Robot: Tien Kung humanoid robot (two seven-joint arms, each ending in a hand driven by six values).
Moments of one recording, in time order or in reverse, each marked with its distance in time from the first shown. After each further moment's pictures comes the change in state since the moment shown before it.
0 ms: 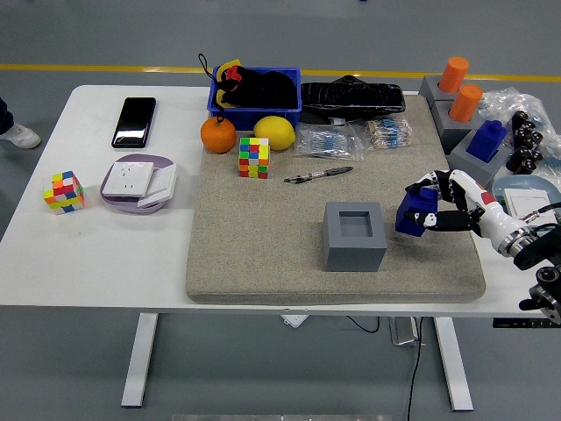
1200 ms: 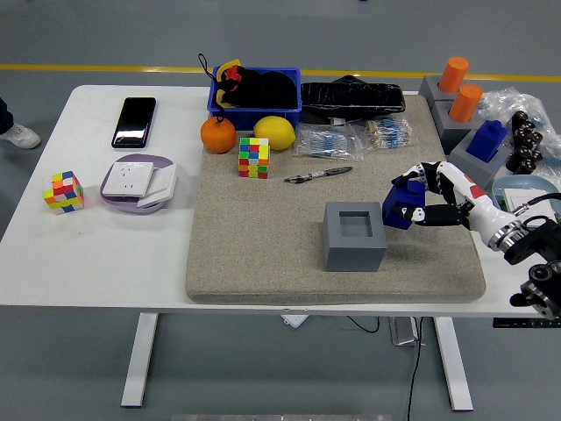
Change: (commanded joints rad) left arm -0.001 -0.001 0.000 0.000 -0.001 -0.002 0.000; right arm -0.007 -0.010 0.015 0.138 -0.025 -0.009 -0.008
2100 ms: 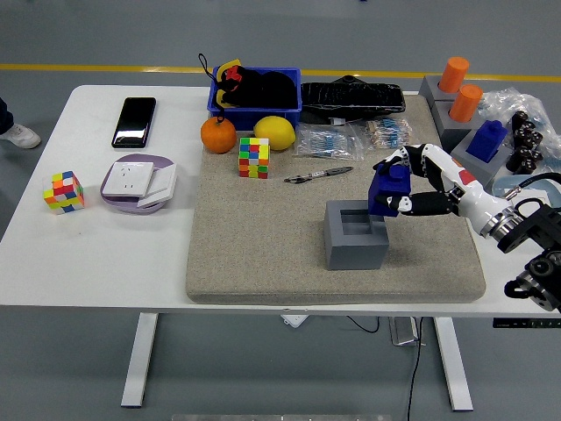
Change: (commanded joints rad) left arm -0.001 0.000 0.002 0.001 -0.002 0.000 0.000; right arm 0.008 -0.026 -0.013 0.133 -0.005 0.000 -0.026
